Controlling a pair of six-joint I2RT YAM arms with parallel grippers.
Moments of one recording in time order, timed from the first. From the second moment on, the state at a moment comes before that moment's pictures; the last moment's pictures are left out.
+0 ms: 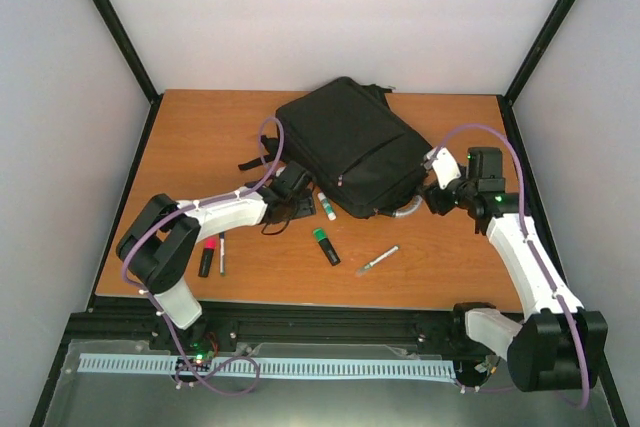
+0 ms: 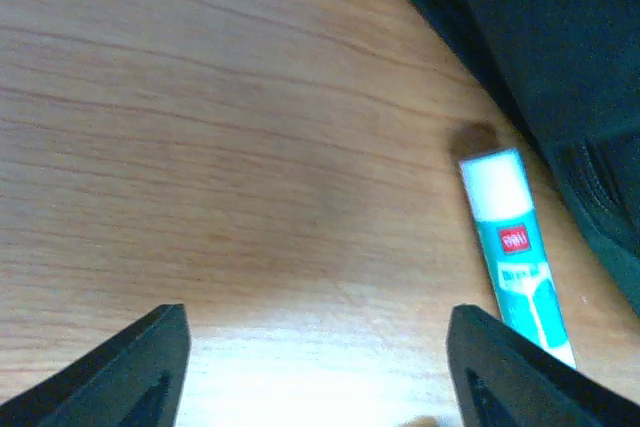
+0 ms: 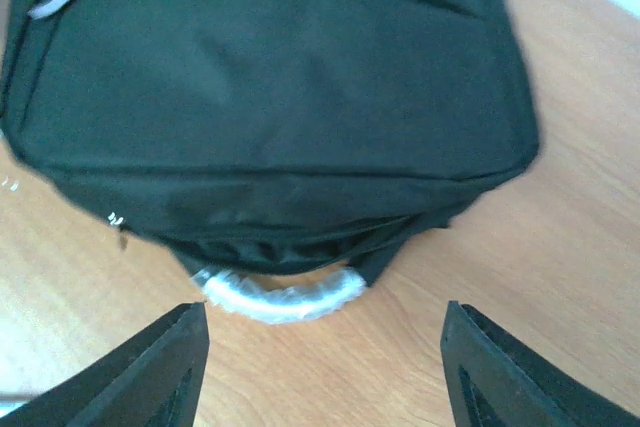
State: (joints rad) left arm -0.69 1.68 0.99 -0.38 -0.21 -0.84; right arm 0.04 1.07 0.84 -0.53 -0.29 -0.53
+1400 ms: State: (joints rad) left arm -0.80 1.88 1.17 -0.05 0.15 -1.20; right arm 0.30 1.38 0.76 -0.44 -0.35 -0.48
